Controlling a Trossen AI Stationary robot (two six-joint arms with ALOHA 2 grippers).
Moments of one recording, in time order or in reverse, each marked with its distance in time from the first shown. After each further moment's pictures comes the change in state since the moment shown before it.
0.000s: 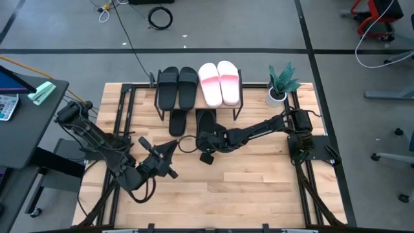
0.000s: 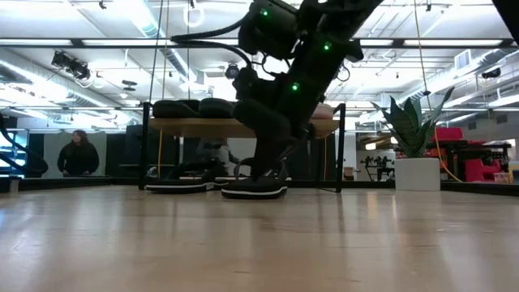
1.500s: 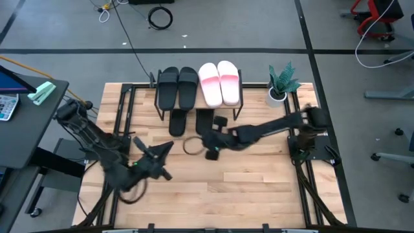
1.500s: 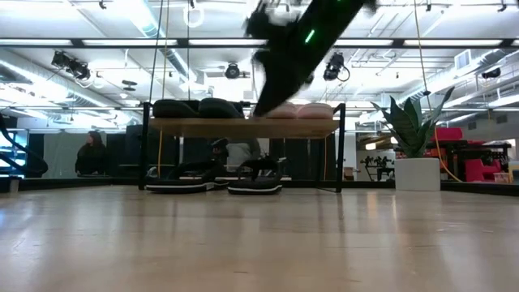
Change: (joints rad) left arm -0.045 -0.038 0.000 0.099 0.001 0.194; right arm 0.026 -0.176 0.002 -0.026 0.169 -0.294
